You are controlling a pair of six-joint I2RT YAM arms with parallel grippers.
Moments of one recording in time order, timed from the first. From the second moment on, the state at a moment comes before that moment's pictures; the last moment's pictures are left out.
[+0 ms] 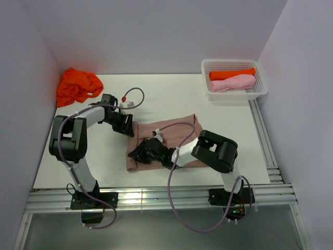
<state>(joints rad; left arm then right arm) -0.15 1.84 1.13 -0.56 0.57 0.20 1.10 1.97 0.85 0.61 0.08 1.47</state>
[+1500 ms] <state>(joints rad) -0.25 1.81 1.14 -0.54 0.36 0.18 1.22 2.16 1.69 -0.60 0.48 1.22</state>
